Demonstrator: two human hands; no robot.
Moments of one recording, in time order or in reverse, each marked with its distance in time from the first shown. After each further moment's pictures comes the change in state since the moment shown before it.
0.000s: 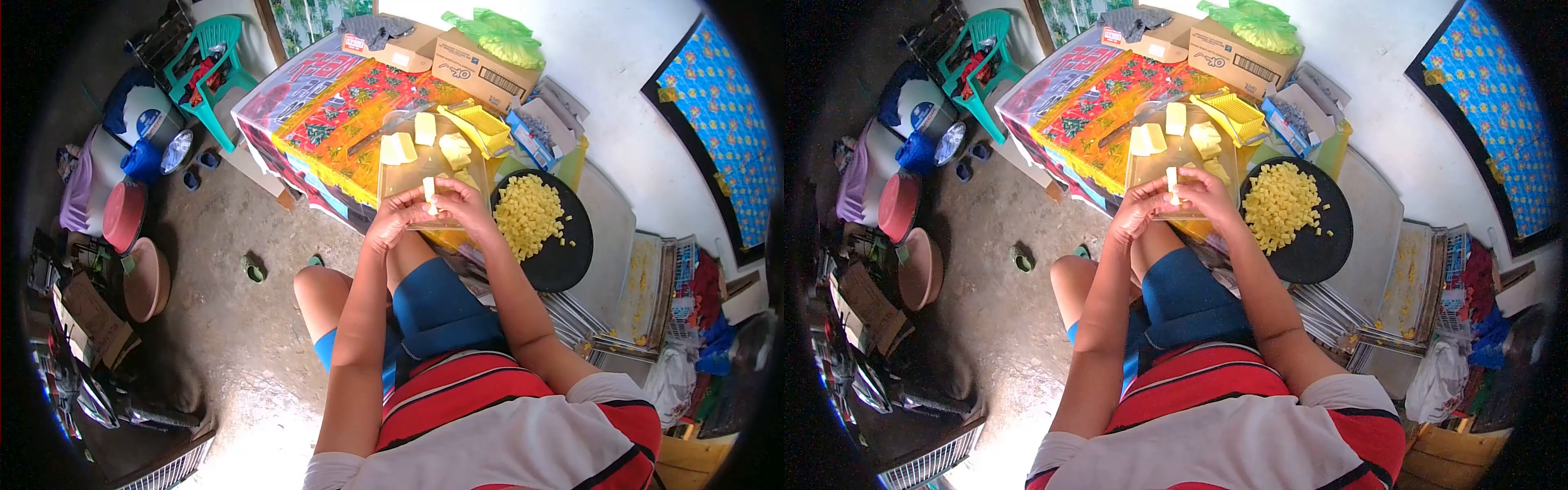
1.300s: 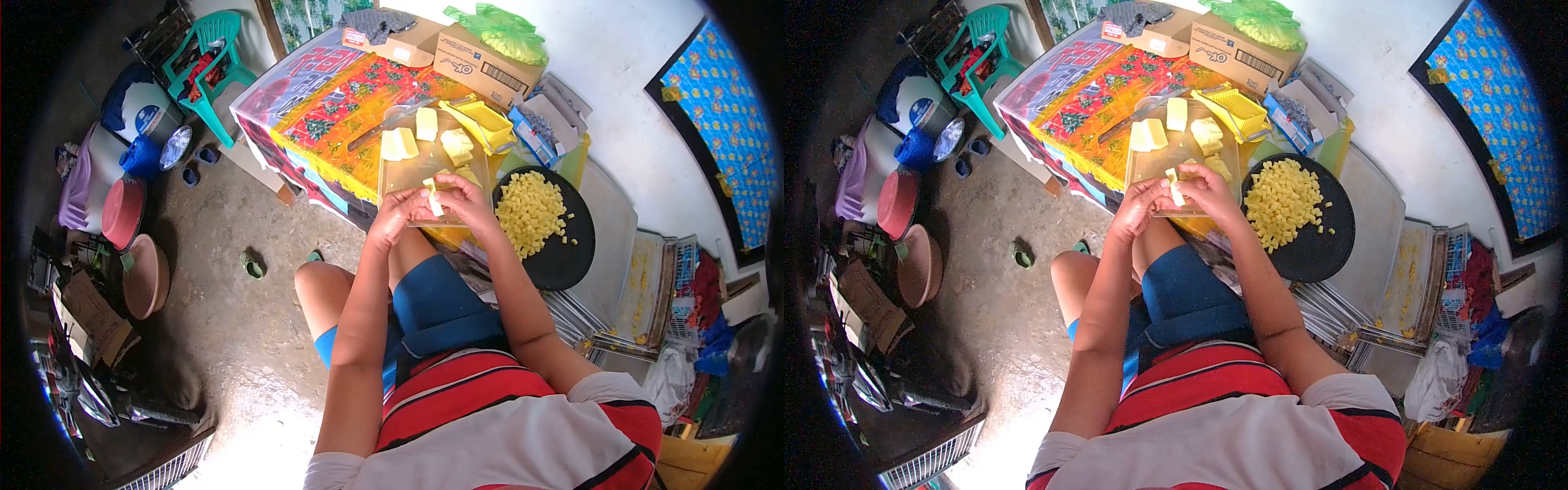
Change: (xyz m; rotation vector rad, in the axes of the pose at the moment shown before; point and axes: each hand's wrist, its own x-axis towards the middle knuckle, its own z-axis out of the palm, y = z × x) left_hand 0.006 -0.007 -0.005 -0.016 0.083 -0.059; right_hand -0.001 -0.002 -0.001 -0.124 0.000 -0.085
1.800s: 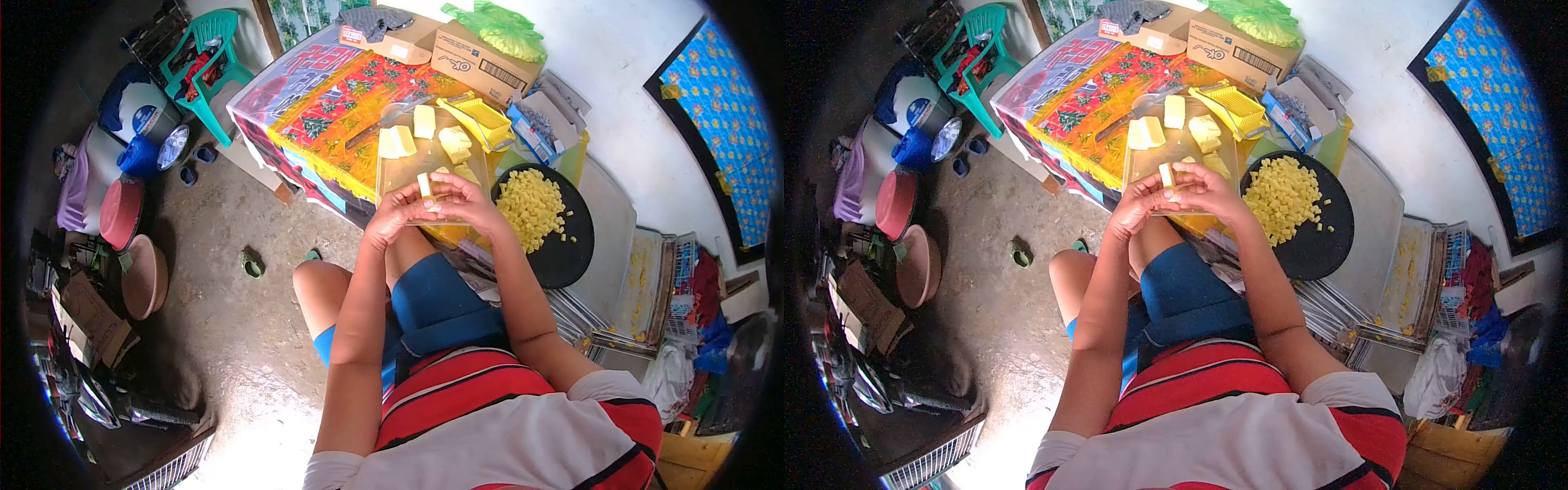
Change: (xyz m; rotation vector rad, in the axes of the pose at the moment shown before) left_hand -0.003 0.005 0.004 0.138 -0.115 0.058; right_hand -0.008 -0.021 -0.006 0.025 -0.213 0.065
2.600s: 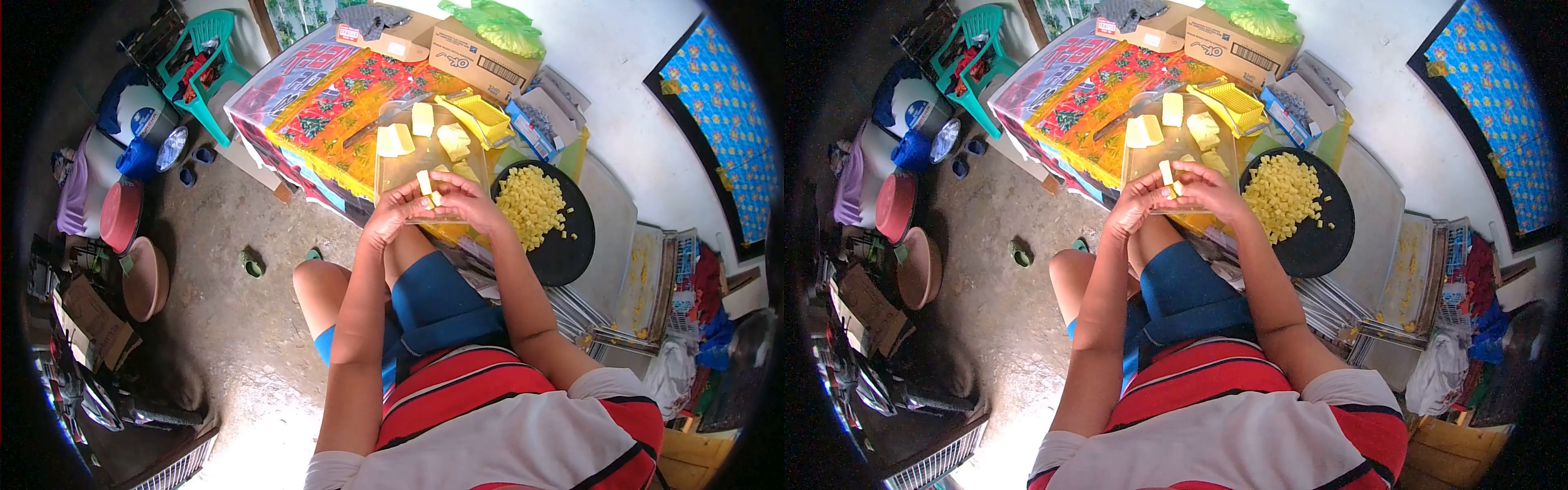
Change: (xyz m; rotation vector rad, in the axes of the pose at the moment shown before) left_hand 0.000 0.000 0.000 -0.033 -0.004 -0.014; right_hand 0.003 0.011 -0.007 0.161 0.001 0.044
